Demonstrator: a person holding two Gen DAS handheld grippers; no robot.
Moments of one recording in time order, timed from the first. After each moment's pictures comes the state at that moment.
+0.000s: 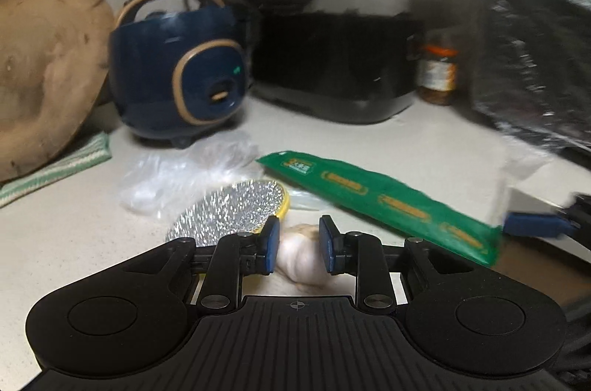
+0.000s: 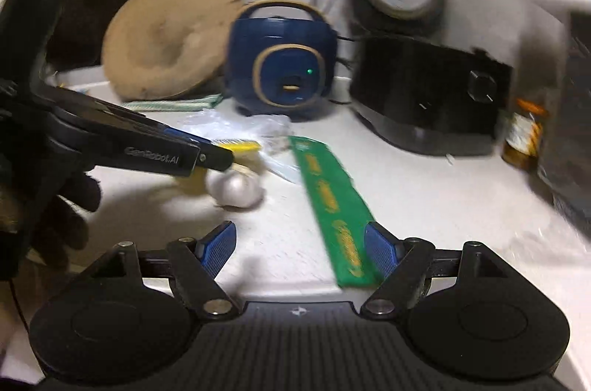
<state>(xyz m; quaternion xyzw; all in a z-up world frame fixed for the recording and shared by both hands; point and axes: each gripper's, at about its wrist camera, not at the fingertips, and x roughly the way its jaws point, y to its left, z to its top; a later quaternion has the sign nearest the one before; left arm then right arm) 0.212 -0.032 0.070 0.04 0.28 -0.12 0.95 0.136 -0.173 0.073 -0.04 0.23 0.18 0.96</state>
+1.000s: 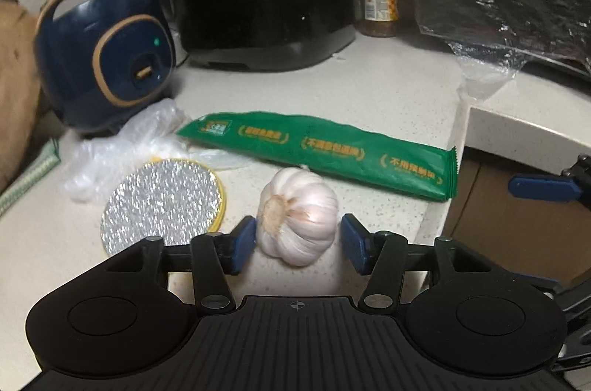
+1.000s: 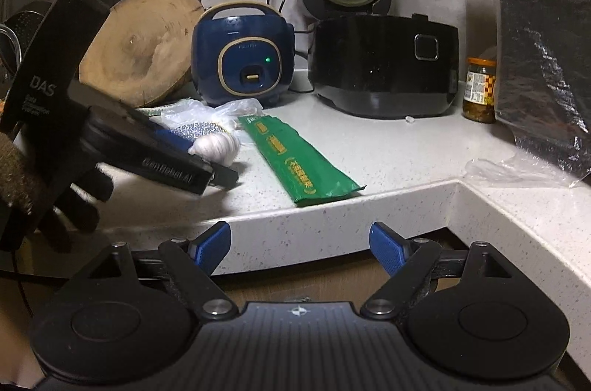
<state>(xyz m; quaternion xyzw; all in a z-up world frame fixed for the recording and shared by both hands) 0.207 -0.068 0.051 0.13 0.33 -0.19 0.92 0.098 -0.200 0.038 0.00 0.22 0.14 0.97</state>
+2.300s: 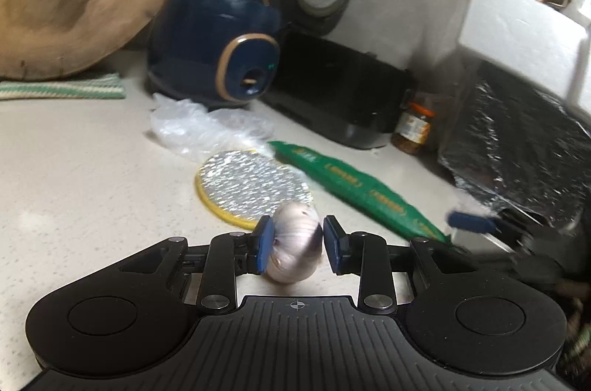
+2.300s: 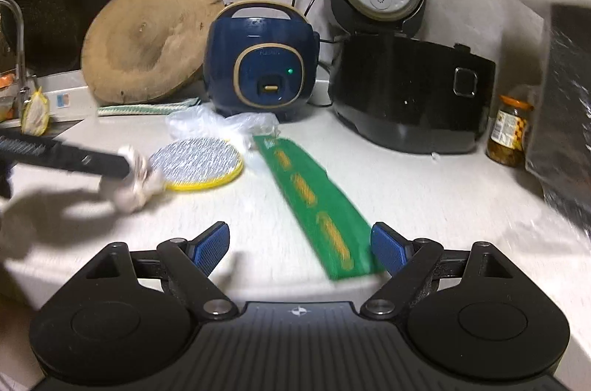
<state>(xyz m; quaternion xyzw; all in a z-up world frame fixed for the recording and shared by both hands) 0.163 0.062 0.053 -0.13 0.24 -0.19 0.94 0.153 -0.152 0.062 -0.05 0.21 0.14 0.96</state>
